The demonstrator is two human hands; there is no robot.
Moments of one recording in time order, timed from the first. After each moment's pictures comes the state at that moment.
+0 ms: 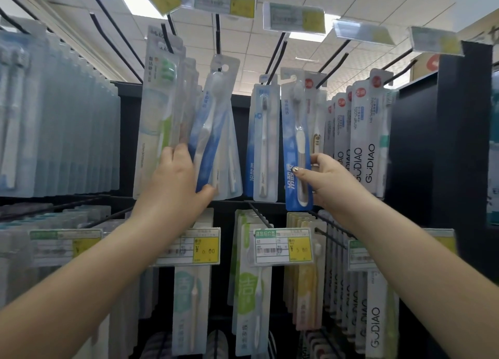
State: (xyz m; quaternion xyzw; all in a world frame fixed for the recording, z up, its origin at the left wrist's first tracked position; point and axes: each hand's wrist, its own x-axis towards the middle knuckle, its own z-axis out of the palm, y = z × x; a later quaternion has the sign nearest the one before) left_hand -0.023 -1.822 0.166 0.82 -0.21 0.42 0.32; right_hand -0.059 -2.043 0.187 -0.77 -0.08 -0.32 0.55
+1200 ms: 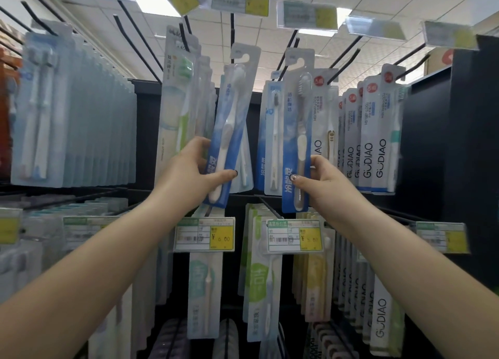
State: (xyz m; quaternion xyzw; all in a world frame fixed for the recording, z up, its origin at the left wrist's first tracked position) left_hand -0.020 -1.812 0.171 0.78 -0.27 0.30 0.48; right_hand -0.063 -2.023 0.167 -0.77 -0.13 -0.31 0.54
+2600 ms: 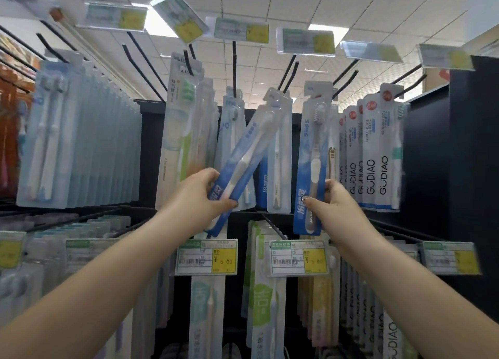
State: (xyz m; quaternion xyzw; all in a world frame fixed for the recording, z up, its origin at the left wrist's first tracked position) left_hand -0.012 -1.814 0.173 0.80 -0.29 0.24 0.46; right_hand -0.067 -2.024 0.161 -0.76 -0.06 -0.36 0.54
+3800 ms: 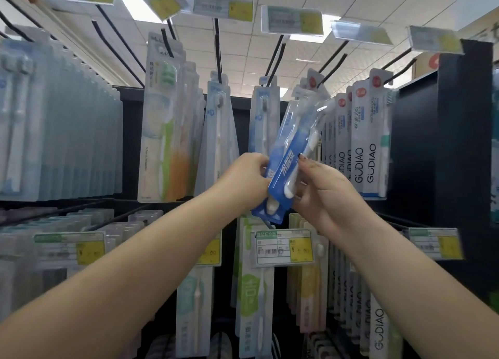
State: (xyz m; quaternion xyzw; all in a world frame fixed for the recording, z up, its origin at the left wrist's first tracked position) left_hand -0.022 -1.892 0.192 0.79 -0.37 0.19 0.45; right_hand -0.077 -2.012 0.174 -0.54 -0.23 -0.20 0.78
